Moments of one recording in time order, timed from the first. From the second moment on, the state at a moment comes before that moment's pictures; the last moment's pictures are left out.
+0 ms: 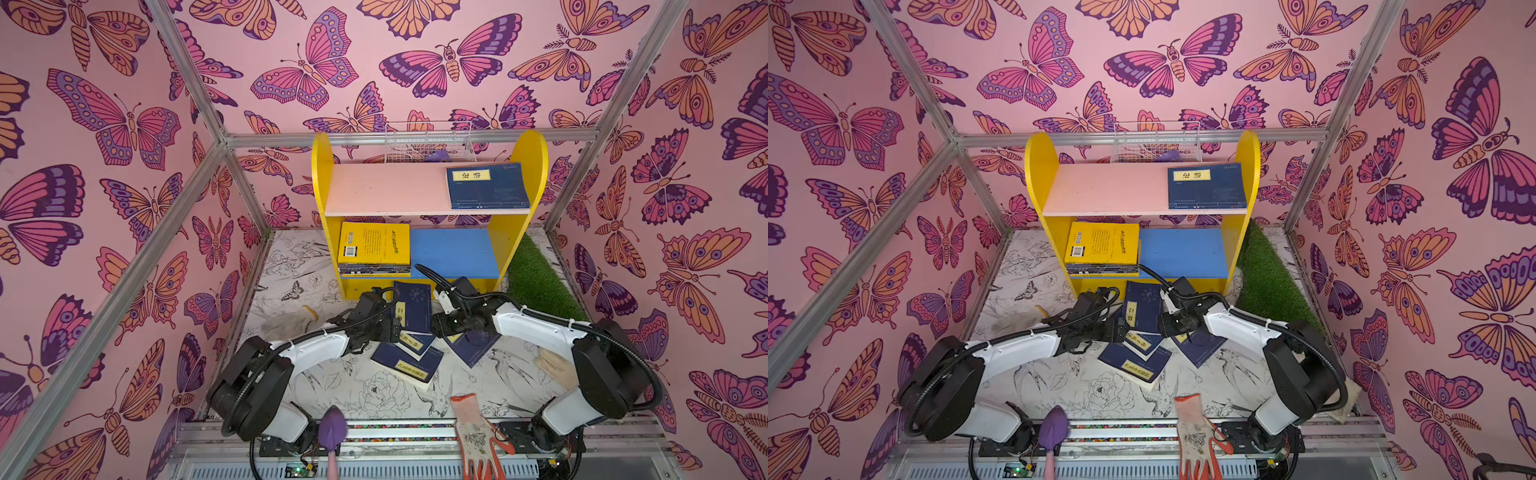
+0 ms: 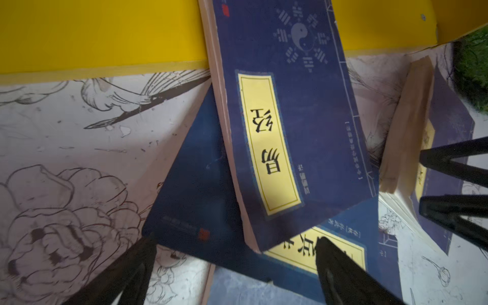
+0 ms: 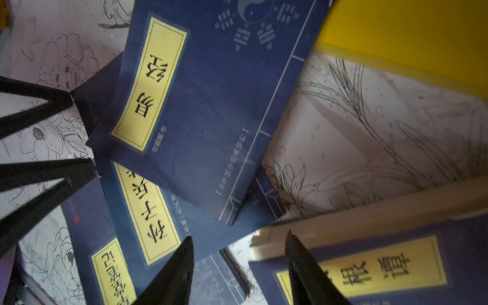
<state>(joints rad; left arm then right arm) -0.62 1.50 0.72 -0.13 0.04 -0.46 0.64 1.60 0.94 -0.40 -0.14 0.35</state>
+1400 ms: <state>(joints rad) -0.65 1.67 0.82 -0.04 -0.09 -0.47 0.65 1.75 1.00 -0.20 -0.25 0.36</state>
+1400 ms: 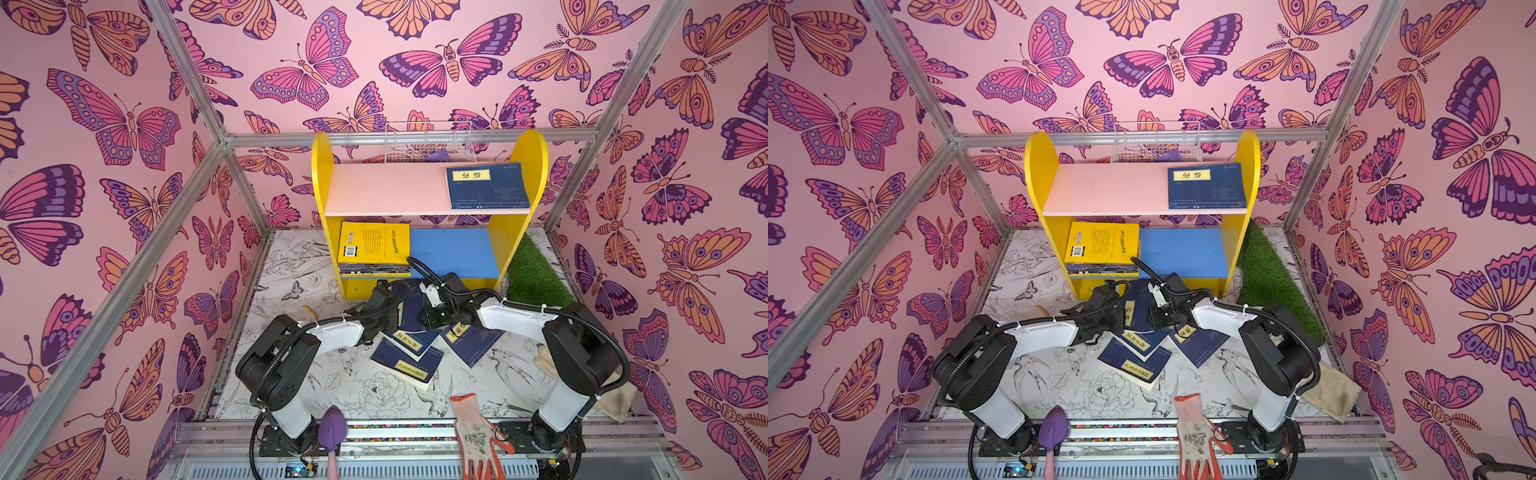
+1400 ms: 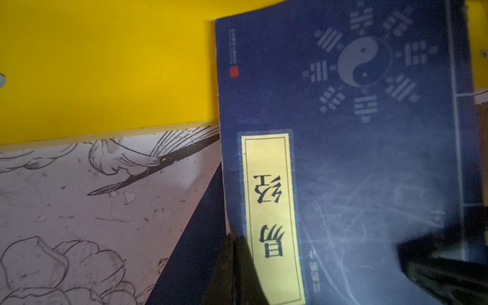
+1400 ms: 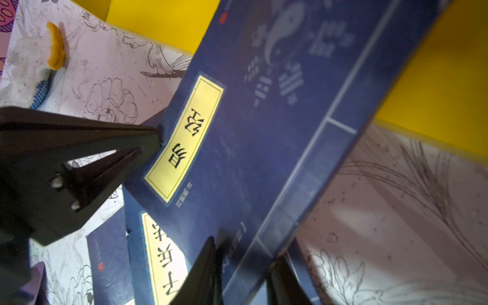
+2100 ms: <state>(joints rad) -0.70 1.31 0.72 -0.07 -0.15 -0.52 0.67 1.33 0.87 -0.55 -0.33 0.28</state>
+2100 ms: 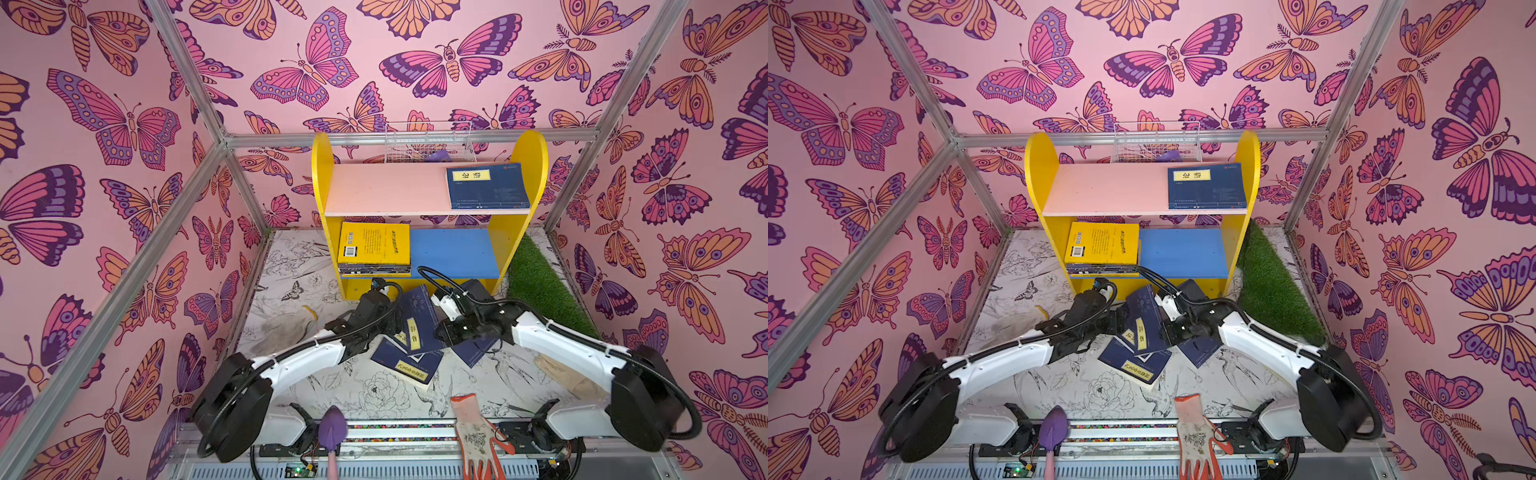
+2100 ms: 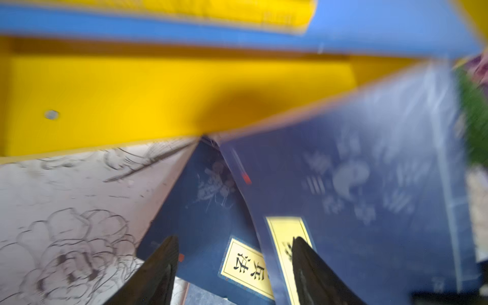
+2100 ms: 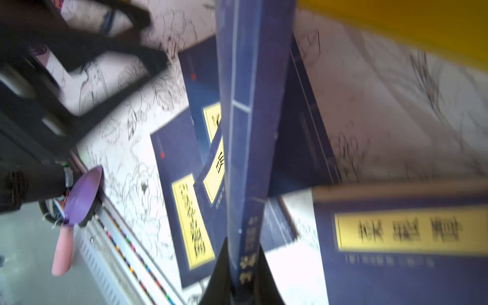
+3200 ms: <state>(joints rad) -0.74 1.14 0.67 -0.14 -0.44 -0.64 0.80 1.54 1.77 -0.24 0.52 1.02</state>
